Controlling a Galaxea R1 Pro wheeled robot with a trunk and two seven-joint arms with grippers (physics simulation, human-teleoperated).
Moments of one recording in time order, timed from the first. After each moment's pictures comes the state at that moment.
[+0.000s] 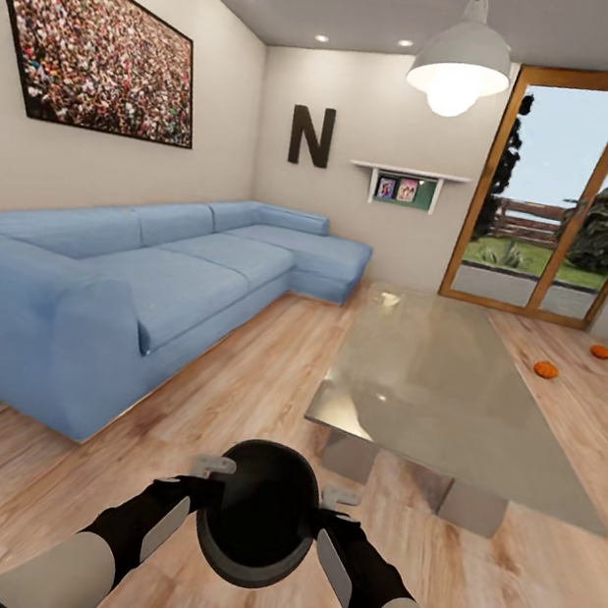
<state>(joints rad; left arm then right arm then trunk) -0.67 -0.08 -0.27 -0.45 0.30 0.29 0.06 -0.64 0.15 0.34 -0.48 -0.36 0.32 -0.21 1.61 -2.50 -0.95</state>
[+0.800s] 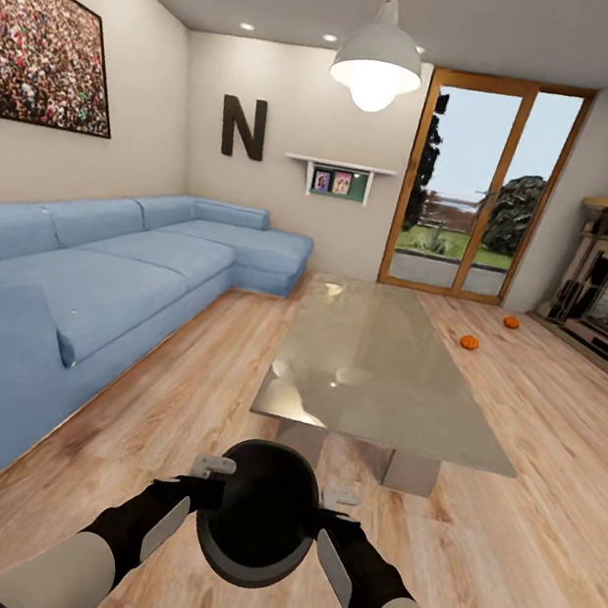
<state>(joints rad) -0.67 -0.08 -0.27 -0.45 0.30 0.29 0.06 -0.64 0.15 0.34 -0.48 -0.36 0.32 -0.21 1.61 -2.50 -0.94</state>
